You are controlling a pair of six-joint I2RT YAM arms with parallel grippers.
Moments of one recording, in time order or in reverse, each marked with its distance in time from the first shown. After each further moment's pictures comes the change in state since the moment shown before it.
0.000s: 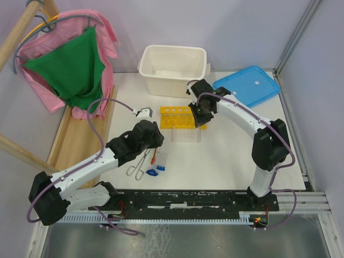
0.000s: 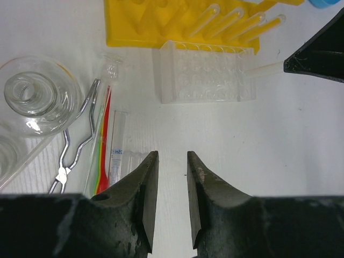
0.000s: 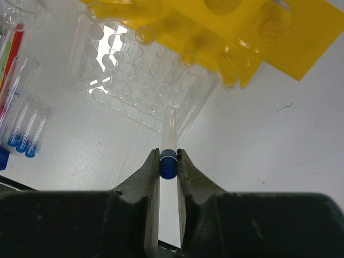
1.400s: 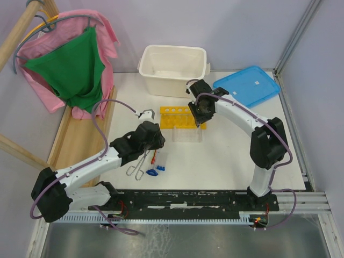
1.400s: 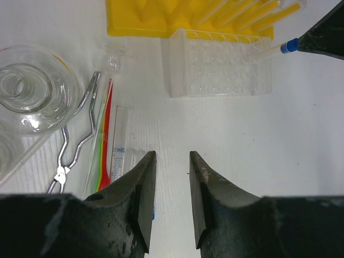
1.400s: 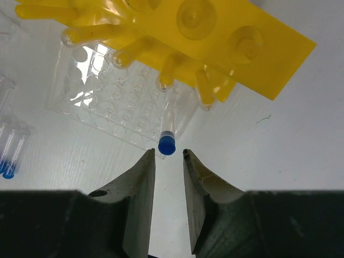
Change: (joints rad) left arm 0.000 0.045 -0.027 0.031 0.010 0.000; right arm 0.000 0.047 0.010 0.039 0.077 -0.023
